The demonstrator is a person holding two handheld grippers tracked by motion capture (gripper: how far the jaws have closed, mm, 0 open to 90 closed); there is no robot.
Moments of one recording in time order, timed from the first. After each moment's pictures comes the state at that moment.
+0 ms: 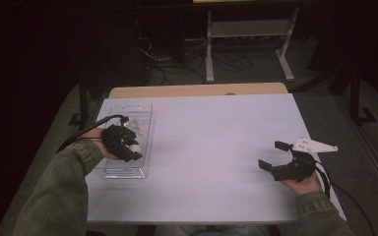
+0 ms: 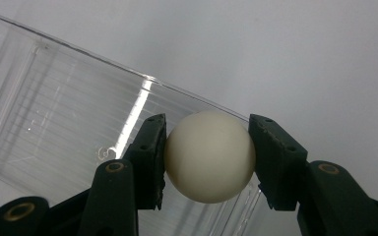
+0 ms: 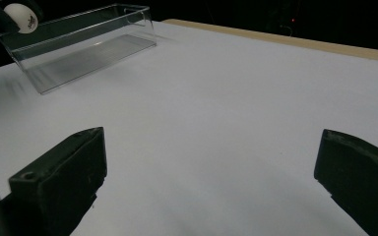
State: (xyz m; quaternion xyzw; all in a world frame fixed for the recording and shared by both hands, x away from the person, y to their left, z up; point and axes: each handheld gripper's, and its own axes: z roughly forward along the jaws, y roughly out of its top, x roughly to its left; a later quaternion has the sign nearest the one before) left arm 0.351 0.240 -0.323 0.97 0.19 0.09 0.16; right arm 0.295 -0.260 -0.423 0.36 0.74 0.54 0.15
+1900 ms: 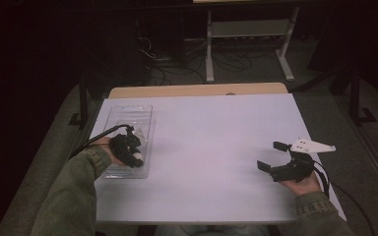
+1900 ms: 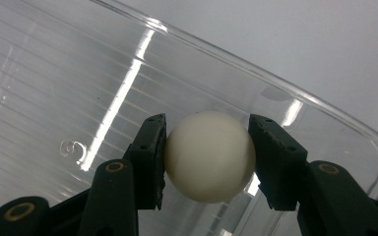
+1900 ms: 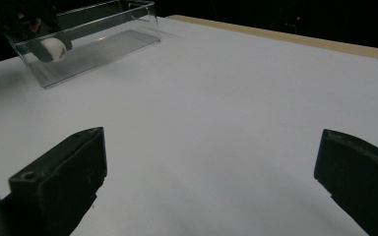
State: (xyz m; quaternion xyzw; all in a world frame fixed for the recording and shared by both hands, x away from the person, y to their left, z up) left arm 0.370 0.244 -0.383 0.97 0.22 0.05 0.13; right arm 0.295 -0.257 -0.424 0.35 0.75 0.54 0.15
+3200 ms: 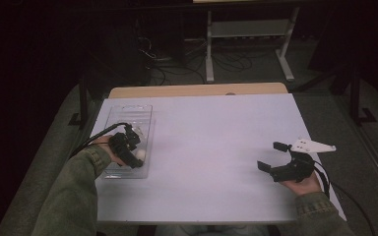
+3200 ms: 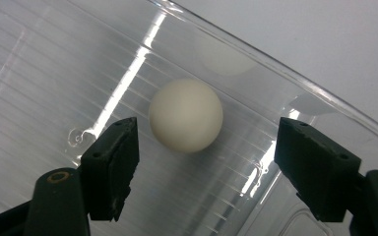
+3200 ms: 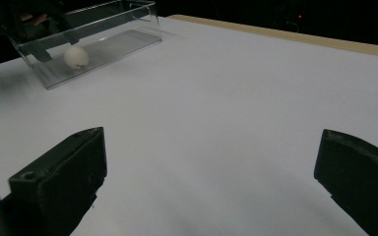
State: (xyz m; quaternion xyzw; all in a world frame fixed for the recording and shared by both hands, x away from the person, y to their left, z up) left arm 0.375 0.248 -0.381 0.96 0.26 0.06 0.13; right arm 0.295 -0.258 -0.424 0.35 0.75 0.54 0.14
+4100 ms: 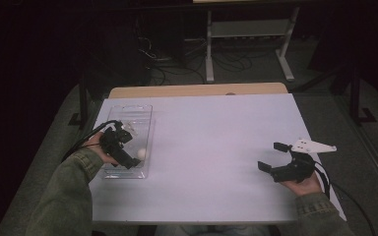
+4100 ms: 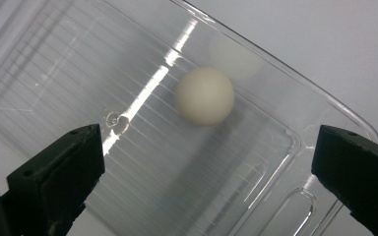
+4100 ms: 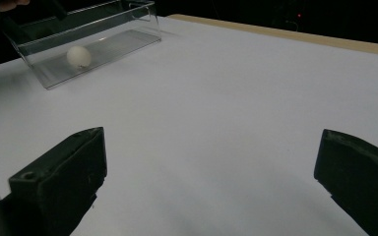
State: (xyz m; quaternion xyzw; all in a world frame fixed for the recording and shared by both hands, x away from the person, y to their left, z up) left arm 0.360 0.261 -0.358 0.94 0.29 0.11 0.17; right arm 0.294 -0.259 -0.424 0.36 0.75 0.54 0.14
